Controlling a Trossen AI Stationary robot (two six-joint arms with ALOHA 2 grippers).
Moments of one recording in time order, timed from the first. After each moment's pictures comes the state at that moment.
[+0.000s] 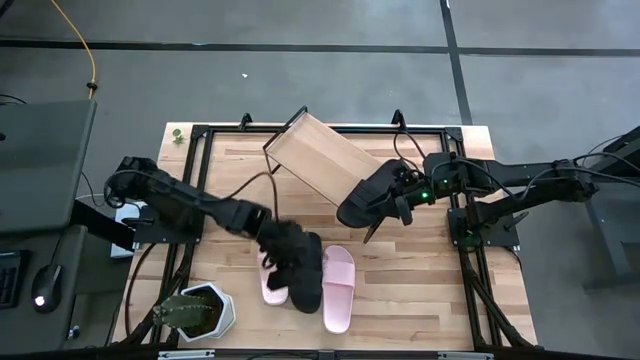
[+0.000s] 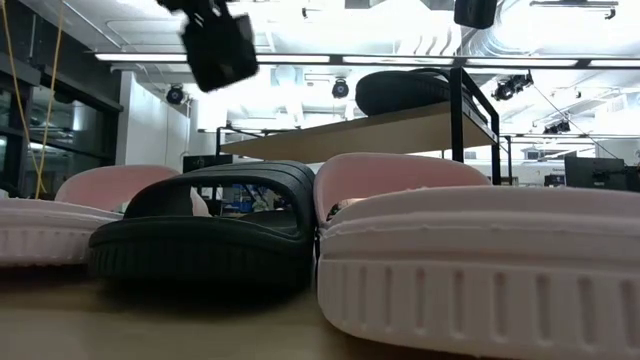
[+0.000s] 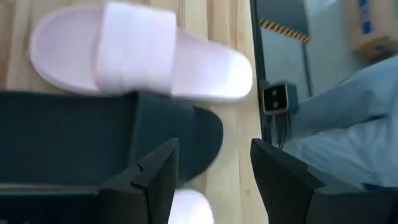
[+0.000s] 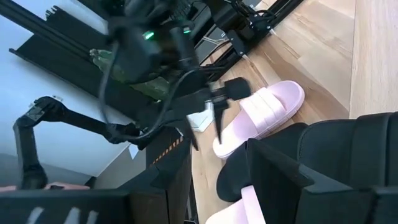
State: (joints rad) left arm -0.16 1.57 1.12 -0.42 0.31 -0.47; right arm 0.05 1.03 1.00 -0.31 -0.16 0.81
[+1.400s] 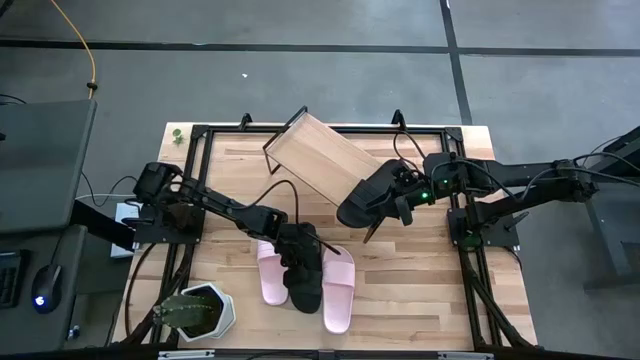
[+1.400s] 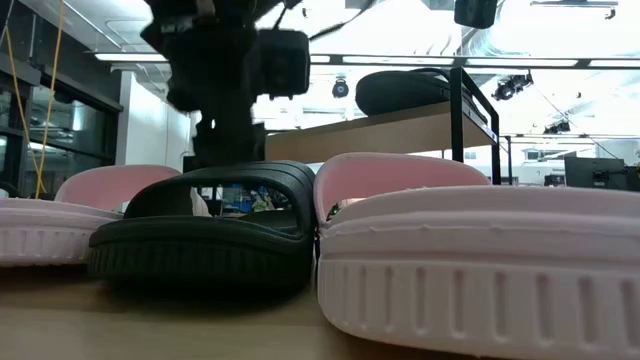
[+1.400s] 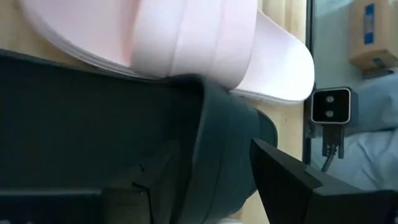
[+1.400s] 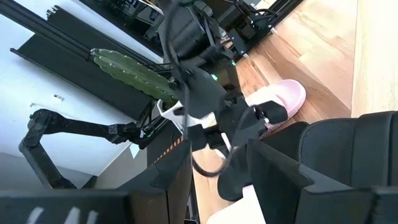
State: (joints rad) left arm -0.11 1.78 1.03 -0.20 0.39 -0.54; right arm 0.05 1.03 1.00 -0.31 -0.16 0.81
